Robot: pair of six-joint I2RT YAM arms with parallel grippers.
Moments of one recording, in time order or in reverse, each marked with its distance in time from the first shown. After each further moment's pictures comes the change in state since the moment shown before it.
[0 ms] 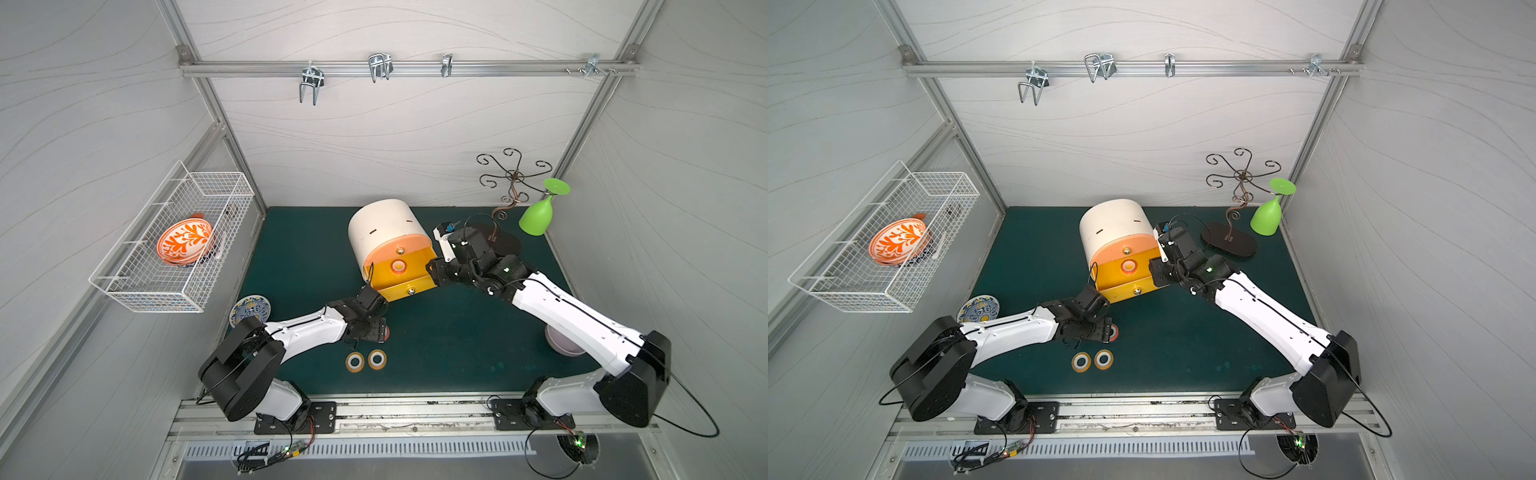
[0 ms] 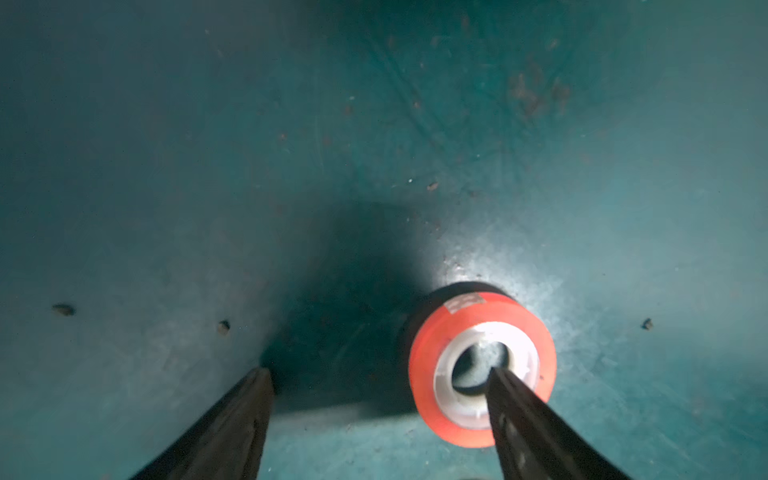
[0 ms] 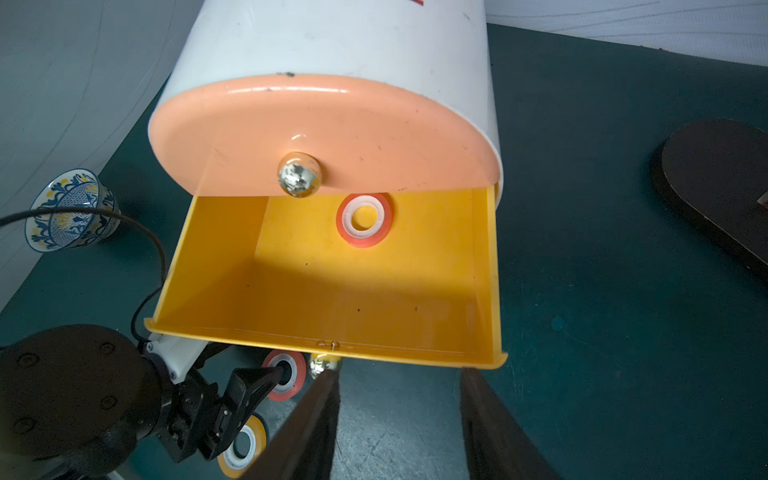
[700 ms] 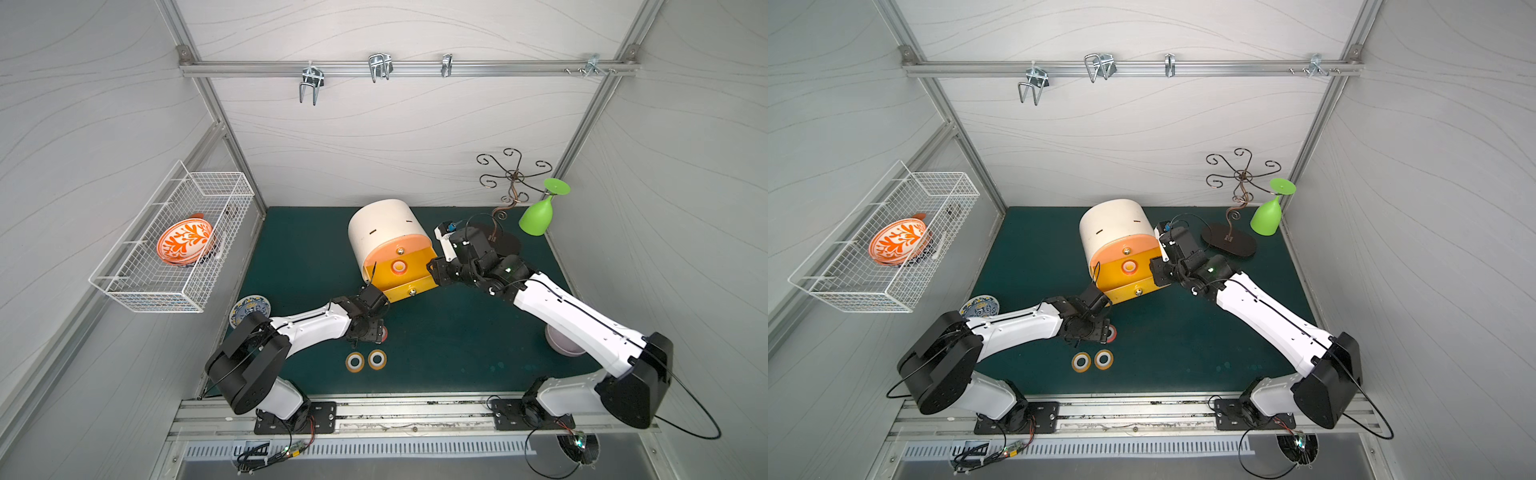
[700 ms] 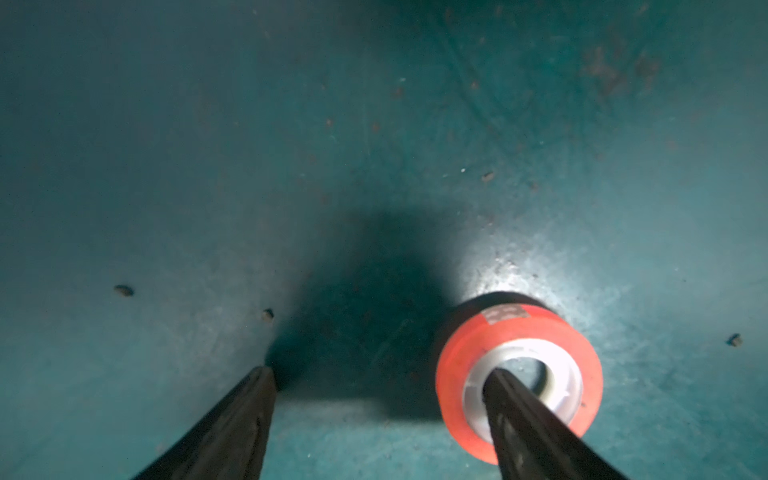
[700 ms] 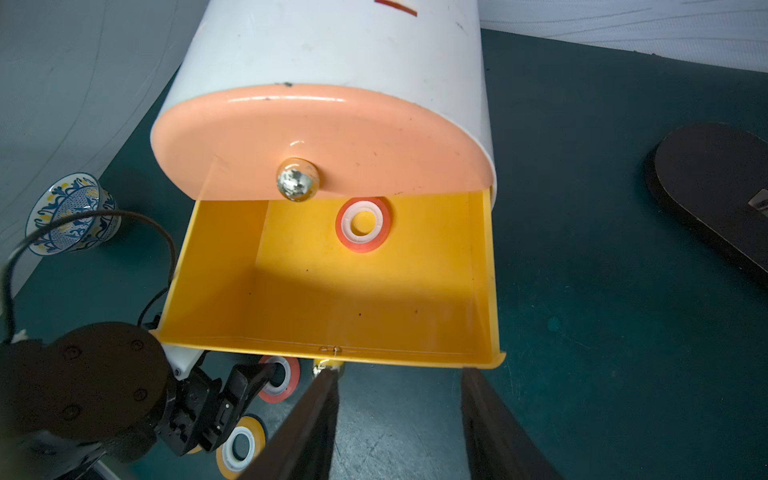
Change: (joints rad) left arm -0.003 0.031 0.036 -0.093 -0.076 0.007; right arm -0.002 -0.006 0.000 0.000 0.003 -0.002
